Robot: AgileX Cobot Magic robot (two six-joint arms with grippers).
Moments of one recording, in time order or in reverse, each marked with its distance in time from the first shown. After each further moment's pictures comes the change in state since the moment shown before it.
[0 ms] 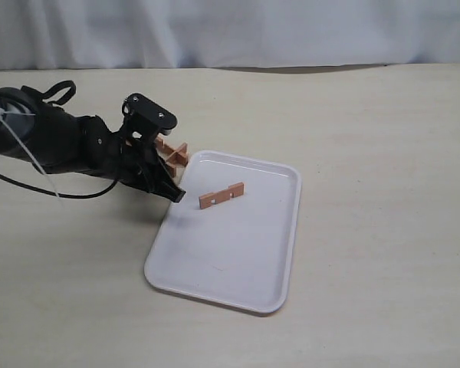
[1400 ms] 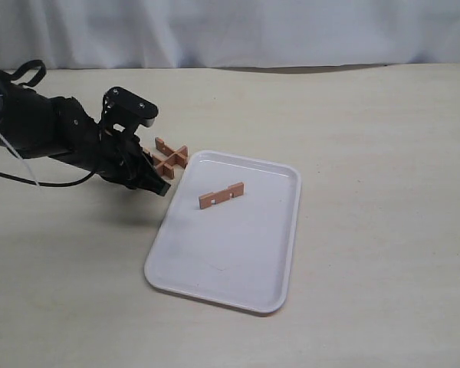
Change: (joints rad) left arm 0.068 -0.054 0.000 0.005 0.144 -0.023; right arm 0.000 0.000 0.000 0.000 0.000 0.000
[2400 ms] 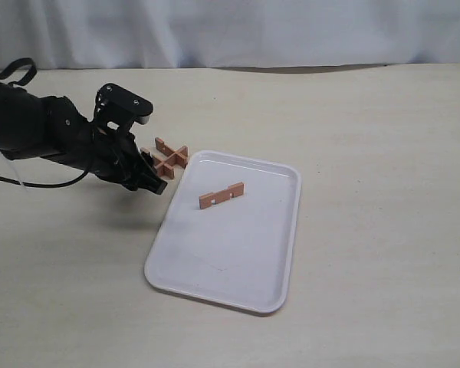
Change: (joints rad) left arm 0.001 -0.042 0.034 0.011 -0.019 -0.024; right arm 0.000 0.000 0.000 0.000 0.000 0.000
